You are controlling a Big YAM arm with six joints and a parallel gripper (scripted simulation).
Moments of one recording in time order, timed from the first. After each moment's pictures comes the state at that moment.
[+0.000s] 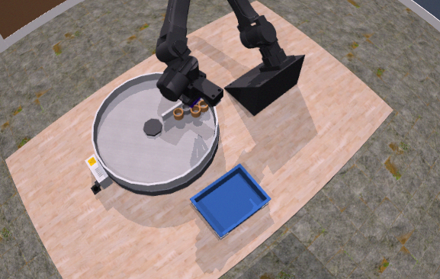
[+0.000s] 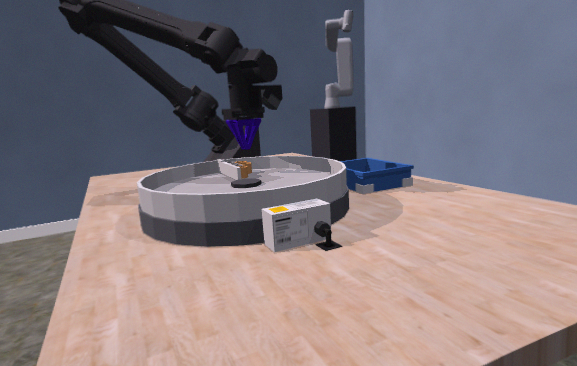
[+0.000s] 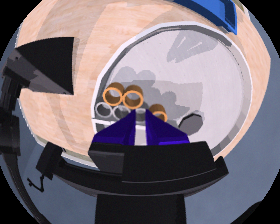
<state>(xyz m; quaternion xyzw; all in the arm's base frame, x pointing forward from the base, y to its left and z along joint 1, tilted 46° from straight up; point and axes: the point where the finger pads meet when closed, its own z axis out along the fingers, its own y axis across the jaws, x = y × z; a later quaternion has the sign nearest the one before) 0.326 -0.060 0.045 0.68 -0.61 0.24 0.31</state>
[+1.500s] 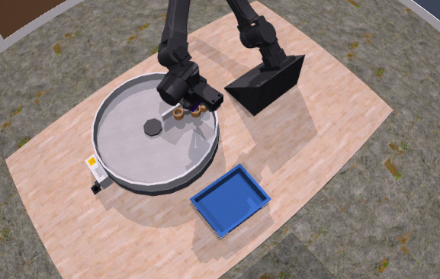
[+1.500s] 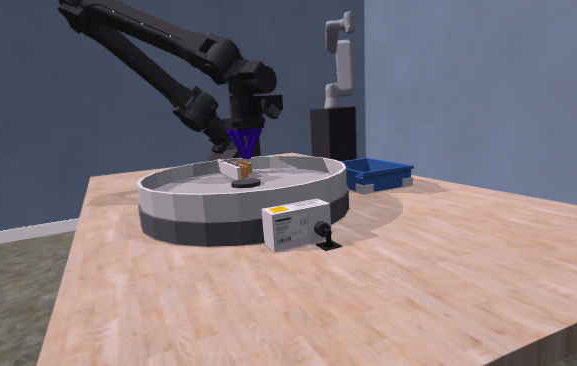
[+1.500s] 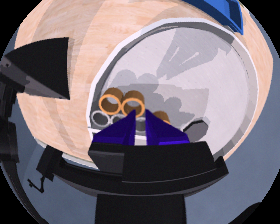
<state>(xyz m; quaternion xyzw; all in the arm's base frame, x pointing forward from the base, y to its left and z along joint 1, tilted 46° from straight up) 0.323 -0.077 0.029 0.68 -0.62 0.24 0.31</state>
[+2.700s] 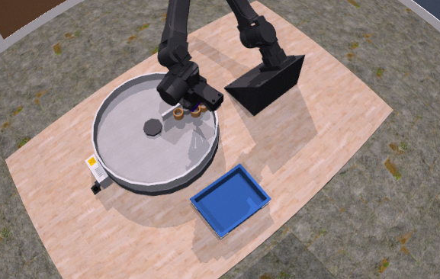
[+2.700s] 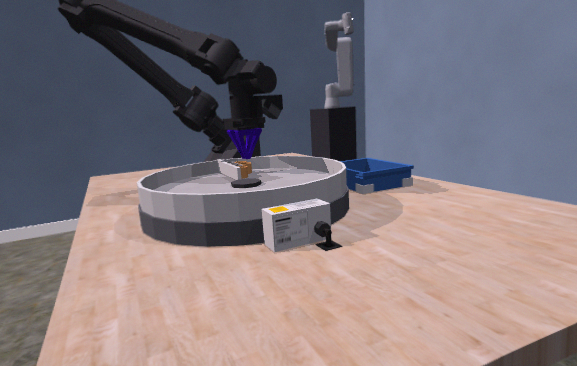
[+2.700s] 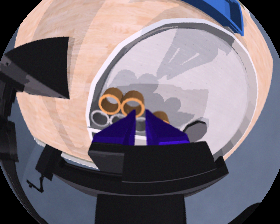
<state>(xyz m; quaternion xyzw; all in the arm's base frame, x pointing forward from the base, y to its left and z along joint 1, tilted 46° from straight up) 0.324 -0.076 0.029 0.68 -0.61 0.24 0.31</state>
